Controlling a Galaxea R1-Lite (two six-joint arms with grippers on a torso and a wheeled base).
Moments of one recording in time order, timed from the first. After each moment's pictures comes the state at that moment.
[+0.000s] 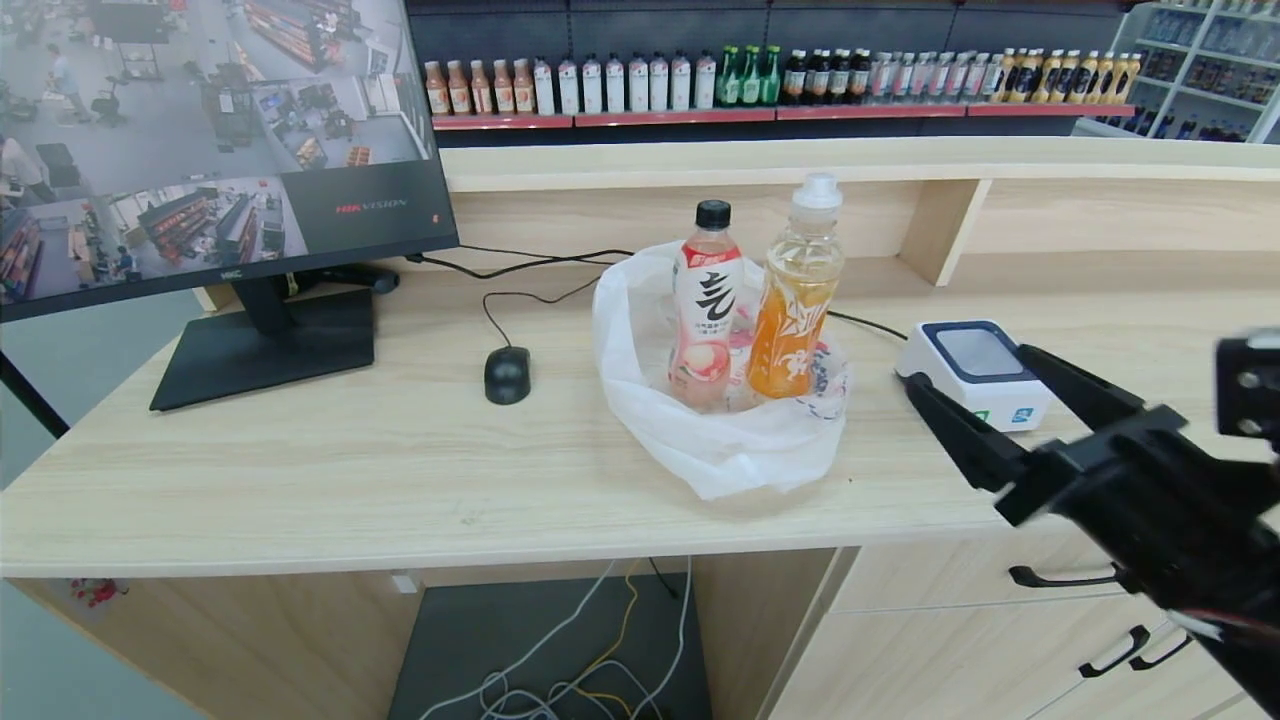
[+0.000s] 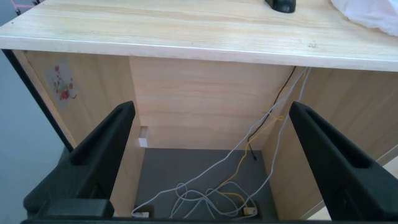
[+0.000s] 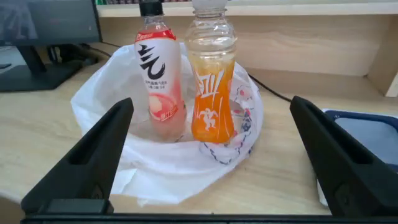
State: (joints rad) left arm 0.00 0.00 0.00 0.00 0.00 0.00; right arm 0.49 1.49 -0.19 -1.57 -0.09 -0.05
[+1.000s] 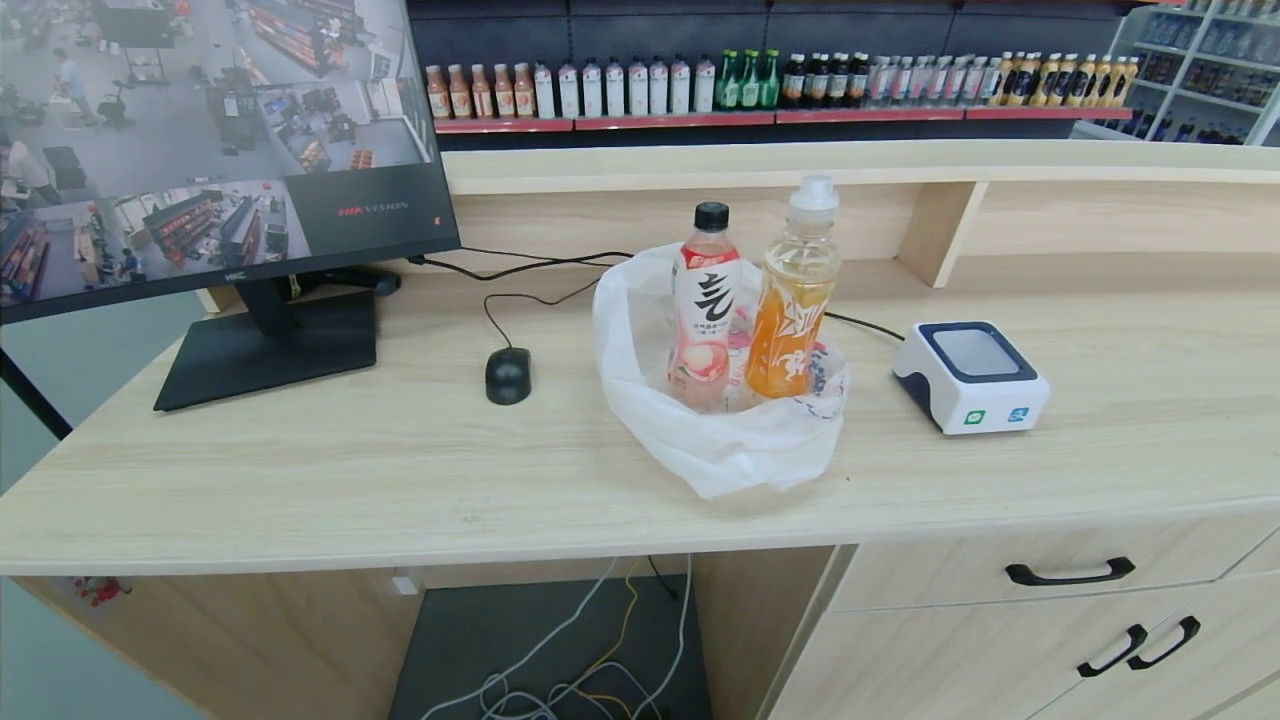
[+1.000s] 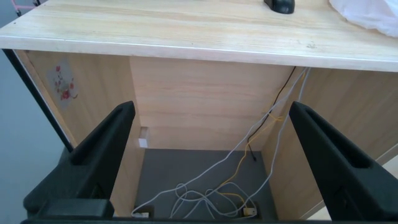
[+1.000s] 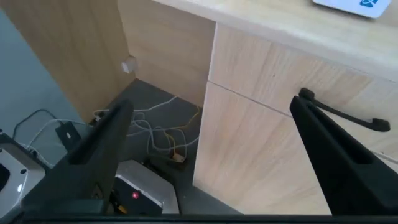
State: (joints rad) left arm 0.00 0.00 0.00 0.00 0.00 0.00; right arm 0.52 0.24 -0.01 -0.09 -0.02 -0.14
